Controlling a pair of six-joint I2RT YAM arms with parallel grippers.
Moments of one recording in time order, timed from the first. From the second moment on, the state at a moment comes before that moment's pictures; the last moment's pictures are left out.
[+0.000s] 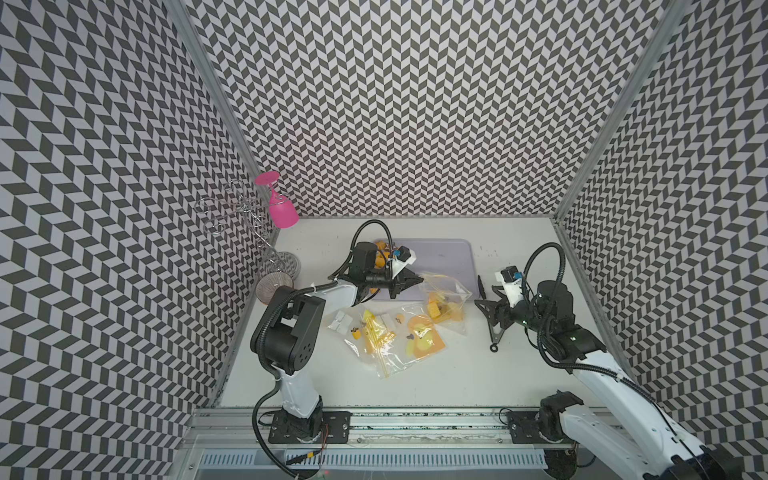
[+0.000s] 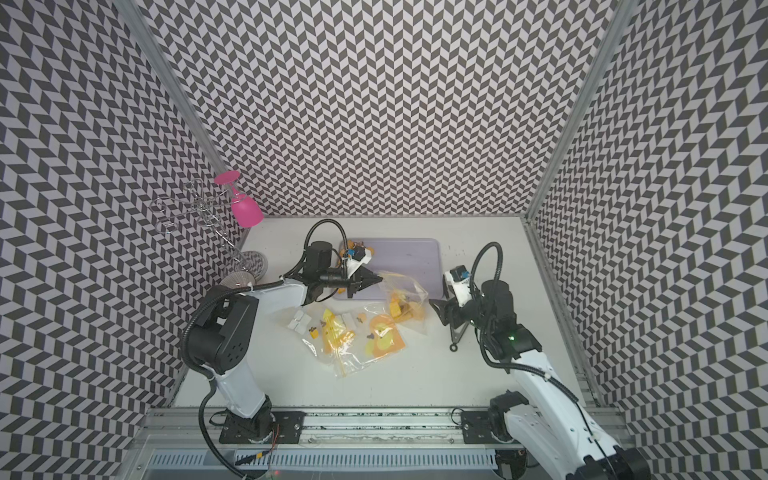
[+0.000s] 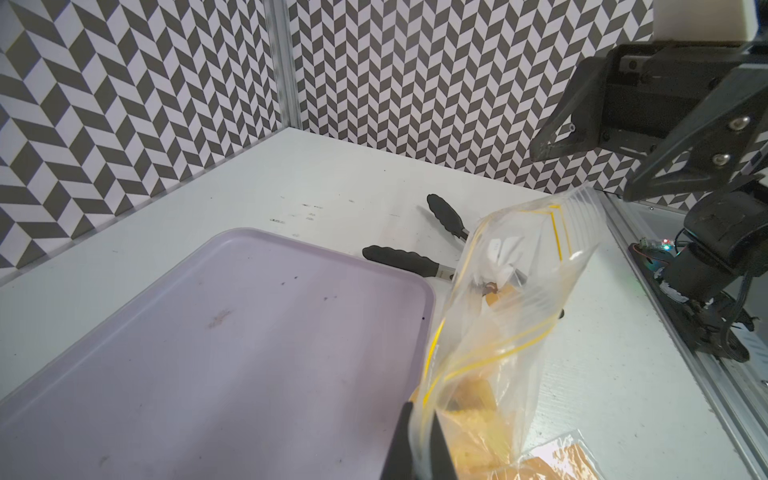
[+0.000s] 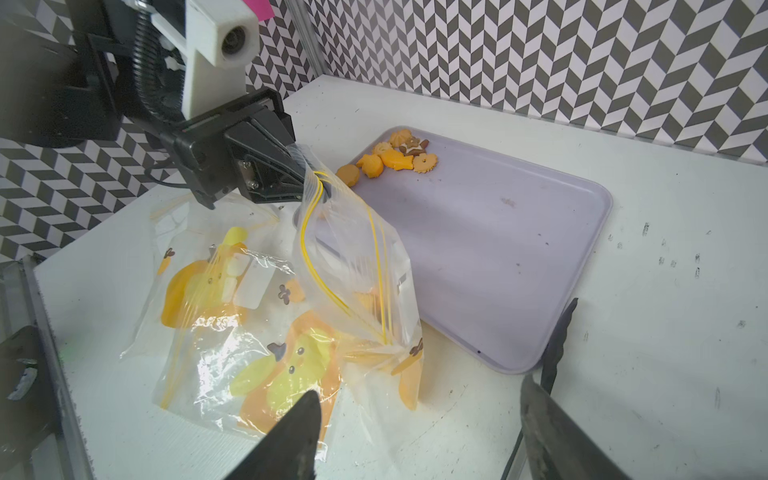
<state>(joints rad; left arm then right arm) -0.37 1.80 0.99 0.32 1.00 0.30 0.27 0.88 0.55 -0.14 -0.42 -0.09</state>
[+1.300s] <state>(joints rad) -0.35 1.84 1.01 0.29 1.05 0.27 0.41 1.11 0.60 0.03 -0.32 -0.22</state>
